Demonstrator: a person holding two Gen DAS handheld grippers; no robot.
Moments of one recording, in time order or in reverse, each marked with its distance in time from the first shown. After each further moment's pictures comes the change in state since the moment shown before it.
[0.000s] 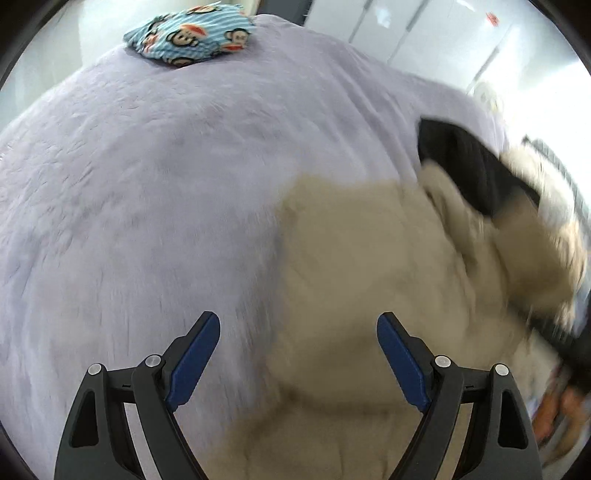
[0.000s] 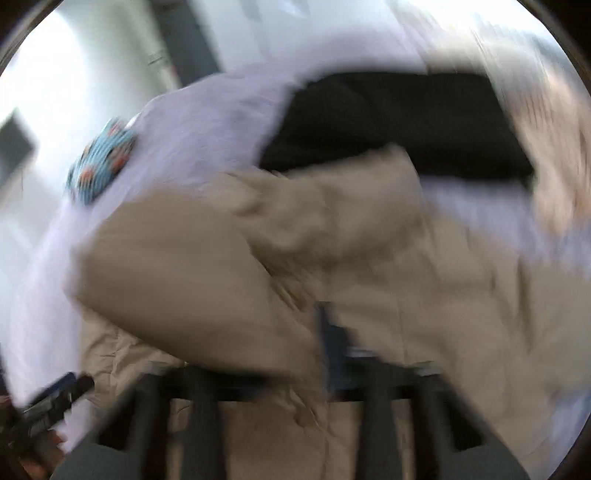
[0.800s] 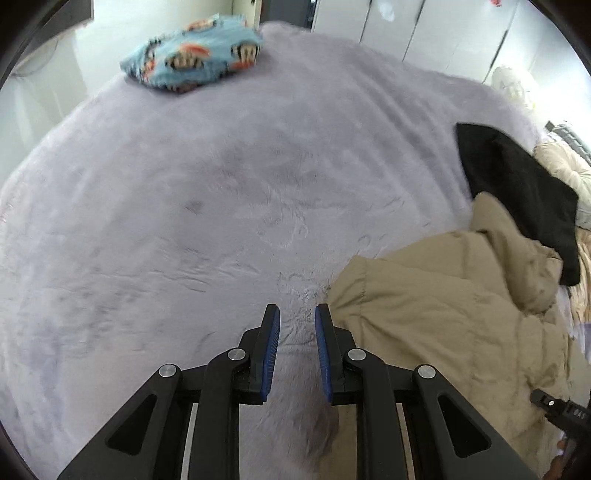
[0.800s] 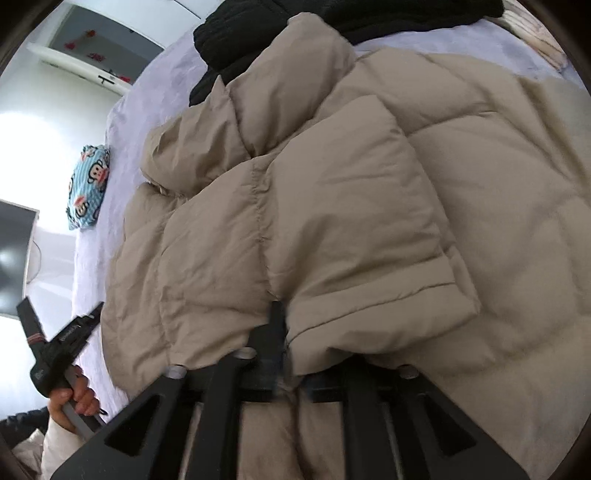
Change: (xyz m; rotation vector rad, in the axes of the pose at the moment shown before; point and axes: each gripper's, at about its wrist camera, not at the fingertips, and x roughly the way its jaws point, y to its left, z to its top) left arm 0.030 -0.001 0.060 0.108 -0.054 0.170; right arm 0.011 -0.044 -0.038 0.163 0.168 0.088
